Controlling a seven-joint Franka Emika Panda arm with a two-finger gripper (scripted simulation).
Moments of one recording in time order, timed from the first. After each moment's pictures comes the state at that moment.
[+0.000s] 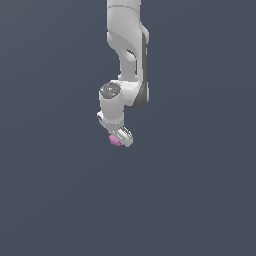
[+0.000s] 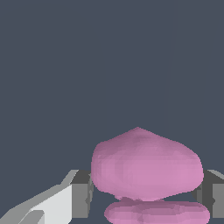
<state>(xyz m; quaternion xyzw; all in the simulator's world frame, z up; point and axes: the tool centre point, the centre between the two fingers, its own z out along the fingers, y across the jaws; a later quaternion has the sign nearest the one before) -0.067 -0.059 0.062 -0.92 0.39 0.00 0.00</state>
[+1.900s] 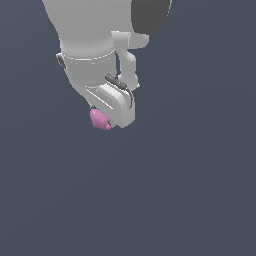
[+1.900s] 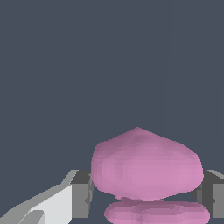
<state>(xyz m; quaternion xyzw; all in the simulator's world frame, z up) 0.059 -0.066 0.357 -0.92 0.39 0.00 0.00</state>
